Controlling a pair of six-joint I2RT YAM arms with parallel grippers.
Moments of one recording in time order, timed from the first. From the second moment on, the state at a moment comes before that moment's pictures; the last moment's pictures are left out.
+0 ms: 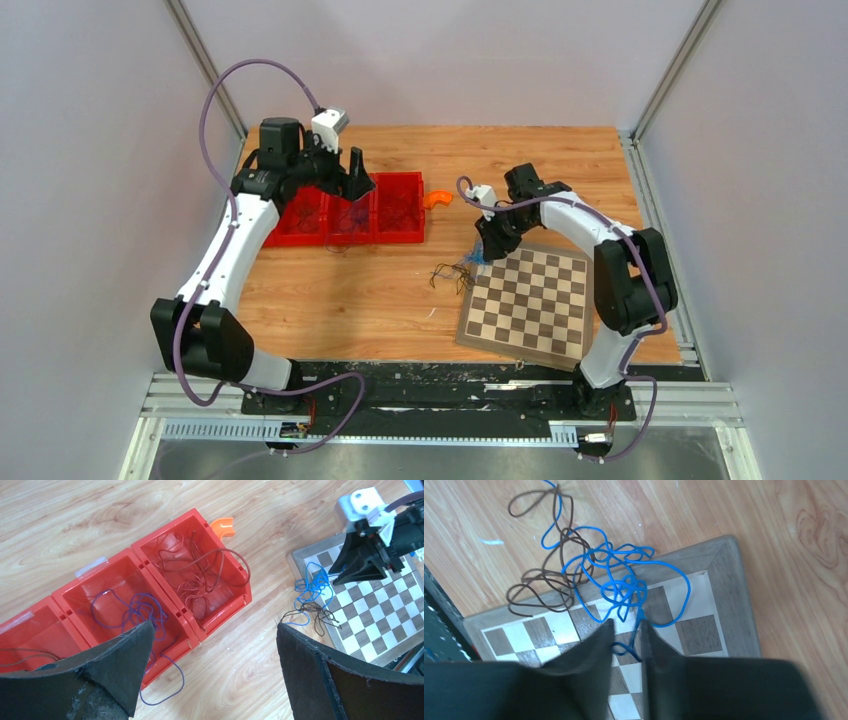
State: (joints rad) left arm -0.15 1.43 1.38 -0.52 0.53 0.08; right arm 0.34 1.76 1.26 -0.71 -0.52 -0.52
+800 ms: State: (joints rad) left arm -0.27 1.32 1.09 -0.12 1.00 0.18; right arm 0.50 1.51 1.50 -0.65 -0.79 -0.36
